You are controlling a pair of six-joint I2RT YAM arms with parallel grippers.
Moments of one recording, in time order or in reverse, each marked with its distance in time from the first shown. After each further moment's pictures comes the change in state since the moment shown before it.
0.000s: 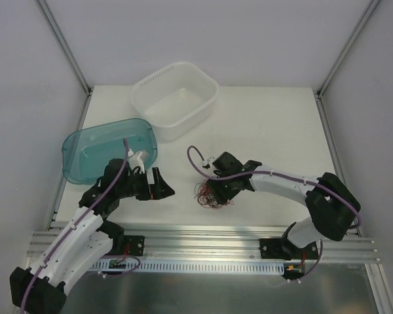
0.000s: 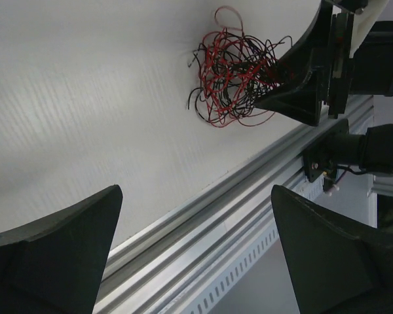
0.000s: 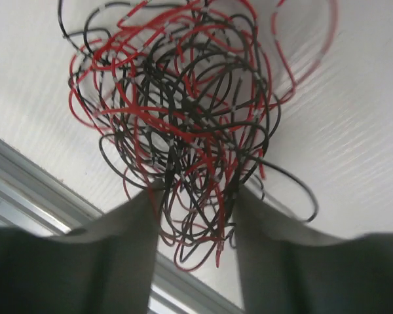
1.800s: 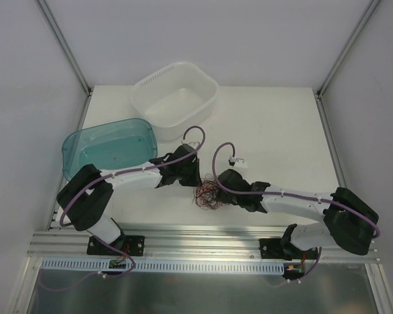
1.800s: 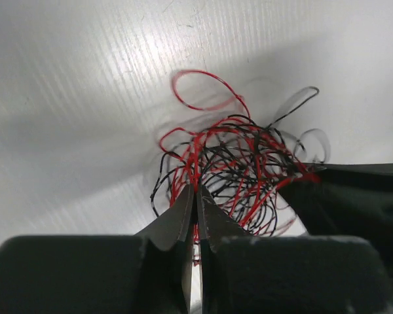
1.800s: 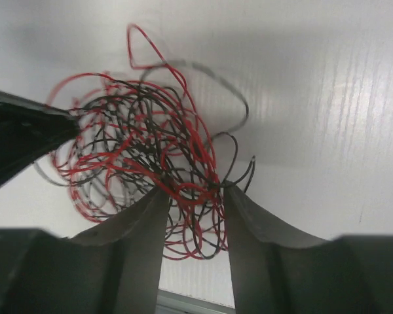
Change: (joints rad) left arm -0.494 0.965 0.381 0.340 -0.421 -0.112; right arm 0.160 -0.195 -0.256 0.272 0.453 0.806
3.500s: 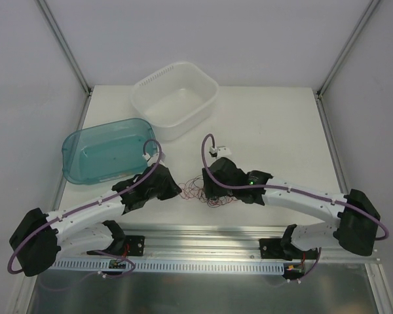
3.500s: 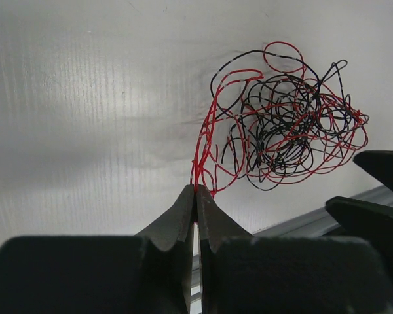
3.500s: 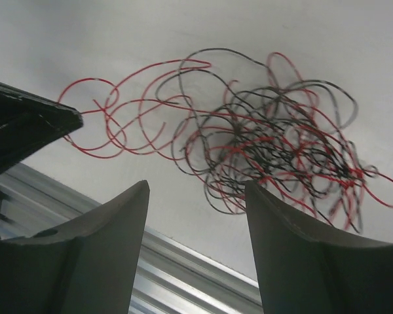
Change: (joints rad) left arm -0.019 -0.558 -0.348 -0.090 -0.209 -0.314; right arm 0.054 -0.022 0.272 -0.230 -0.062 -0.293
